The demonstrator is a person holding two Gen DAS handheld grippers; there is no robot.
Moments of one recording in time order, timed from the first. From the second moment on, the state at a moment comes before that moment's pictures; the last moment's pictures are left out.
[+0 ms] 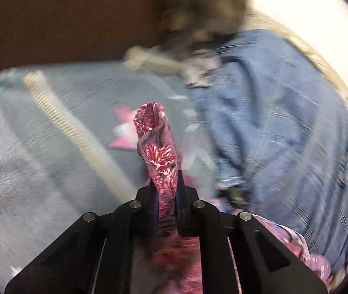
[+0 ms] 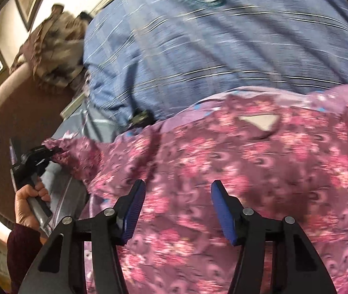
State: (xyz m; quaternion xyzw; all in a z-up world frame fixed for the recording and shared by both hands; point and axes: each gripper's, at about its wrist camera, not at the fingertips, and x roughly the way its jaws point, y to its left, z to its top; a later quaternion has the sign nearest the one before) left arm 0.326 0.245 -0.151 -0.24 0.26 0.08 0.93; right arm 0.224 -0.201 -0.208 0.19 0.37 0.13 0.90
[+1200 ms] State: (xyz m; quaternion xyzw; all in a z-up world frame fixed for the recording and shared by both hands) left arm 0.335 0.019 -0.149 -0.11 0.37 -0.10 0.92; right arm 0.218 -0.405 -0.257 0.38 0.35 0.01 0.86
